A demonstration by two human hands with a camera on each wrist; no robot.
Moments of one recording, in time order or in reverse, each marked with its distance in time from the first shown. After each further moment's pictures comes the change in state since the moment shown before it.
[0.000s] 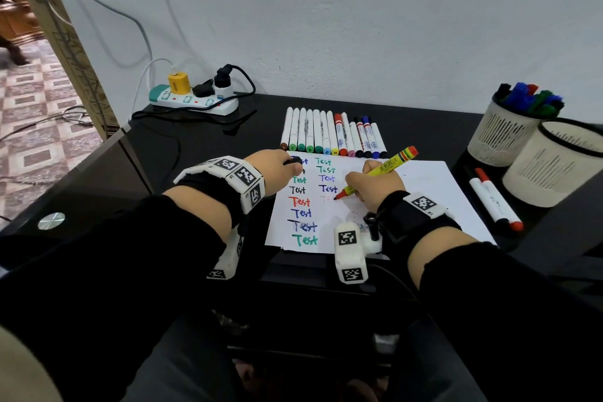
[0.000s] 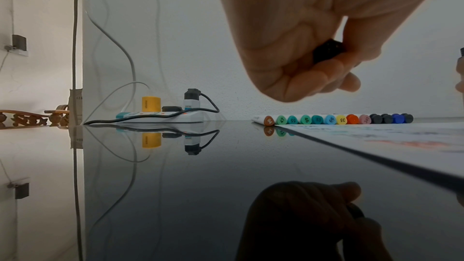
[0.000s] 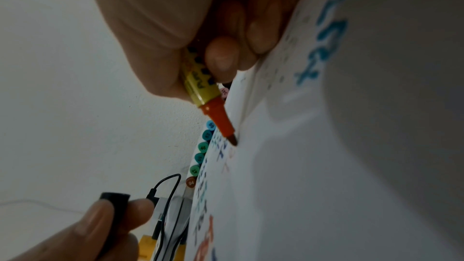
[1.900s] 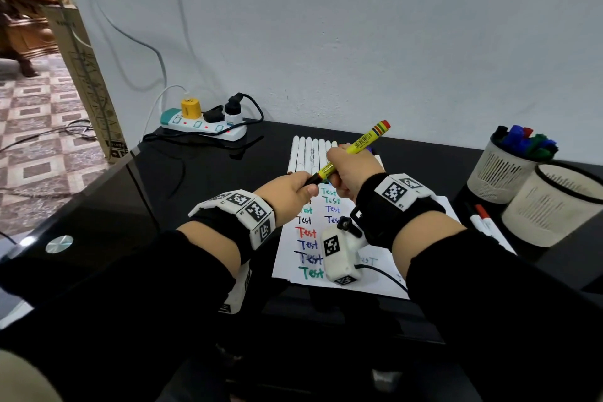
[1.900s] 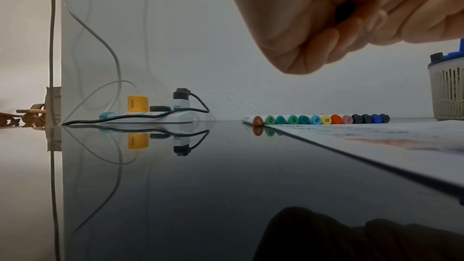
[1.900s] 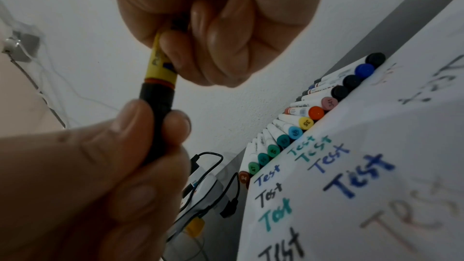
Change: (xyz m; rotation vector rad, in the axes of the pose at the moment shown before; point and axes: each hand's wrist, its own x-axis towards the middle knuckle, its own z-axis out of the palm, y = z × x) left_hand -0.001 -0.007 0.000 -0.366 0.022 0.193; right_hand -0.001 -0.090 0.014 0.204 -0.158 -0.041
